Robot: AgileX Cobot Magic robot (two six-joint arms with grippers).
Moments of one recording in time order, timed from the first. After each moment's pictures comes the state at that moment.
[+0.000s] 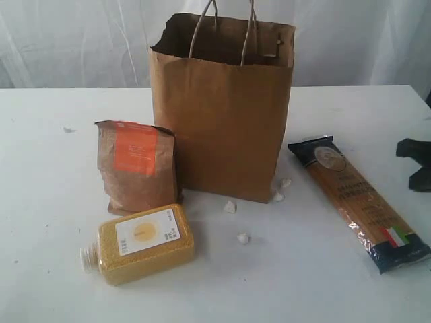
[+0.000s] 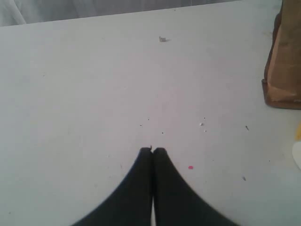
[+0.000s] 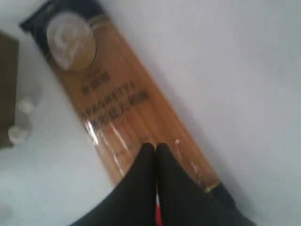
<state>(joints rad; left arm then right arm) -0.01 0.00 0.03 0.03 0.37 0.06 -0.26 1.54 -0.82 0.66 0.58 -0.52</state>
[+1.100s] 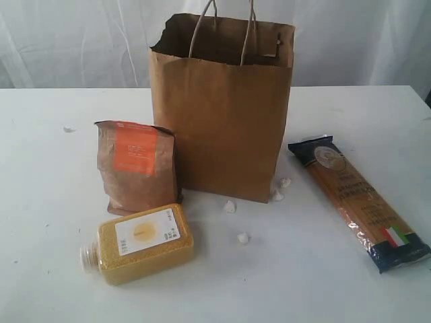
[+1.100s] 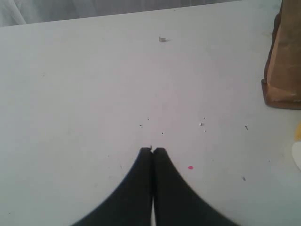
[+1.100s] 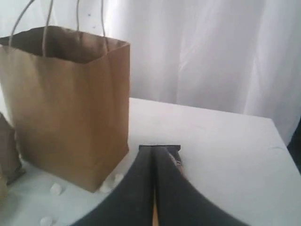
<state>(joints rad) -0.01 0.00 0.03 0.03 0.37 0.06 -0.06 0.21 -0.45 0.57 0.53 -0.64</state>
